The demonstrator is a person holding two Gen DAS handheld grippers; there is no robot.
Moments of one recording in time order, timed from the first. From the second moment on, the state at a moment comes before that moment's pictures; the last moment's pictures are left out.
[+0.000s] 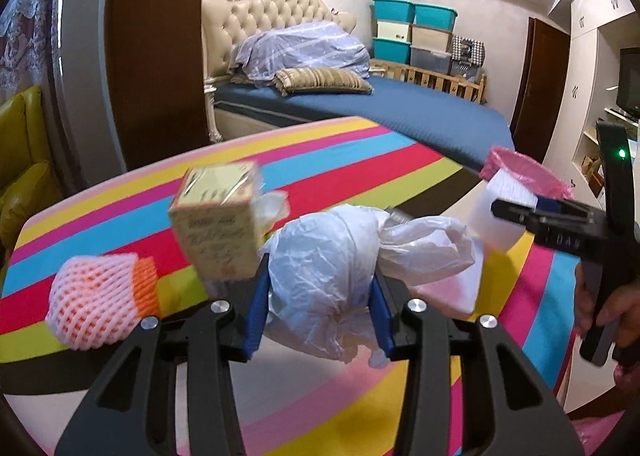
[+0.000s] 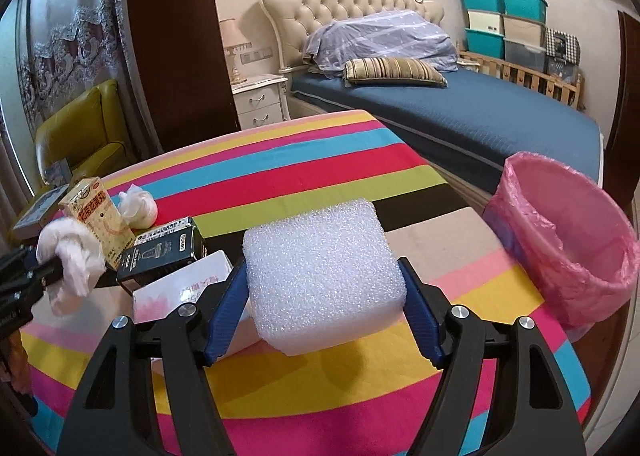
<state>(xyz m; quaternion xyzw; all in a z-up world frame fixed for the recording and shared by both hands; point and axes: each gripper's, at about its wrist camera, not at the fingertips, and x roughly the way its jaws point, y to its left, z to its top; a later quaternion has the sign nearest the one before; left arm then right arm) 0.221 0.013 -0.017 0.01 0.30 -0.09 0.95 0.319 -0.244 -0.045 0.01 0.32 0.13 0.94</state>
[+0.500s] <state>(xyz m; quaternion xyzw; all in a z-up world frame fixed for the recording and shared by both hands) 0.259 -0.070 -0.004 0.04 0.26 -0.14 0.95 0.298 -0.295 -0.026 0.04 0.27 0.06 0.96</state>
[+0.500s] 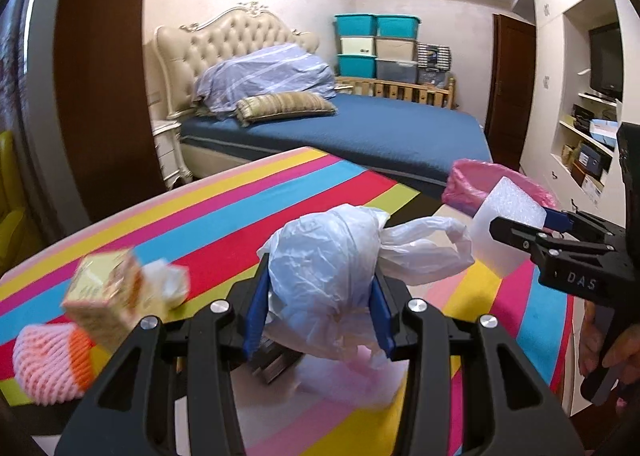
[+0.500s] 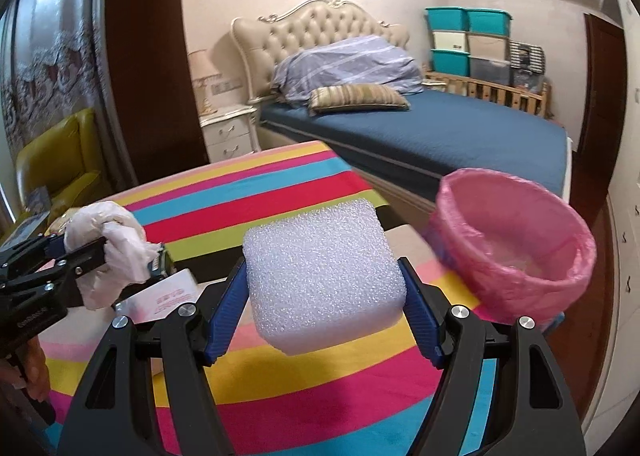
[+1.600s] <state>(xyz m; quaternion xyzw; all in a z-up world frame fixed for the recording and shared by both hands) 0.427 -0.338 0.000 0.07 0.26 -0.32 0.91 0.355 -0.494 -0.058 0.05 0.24 -0.07 0.97</state>
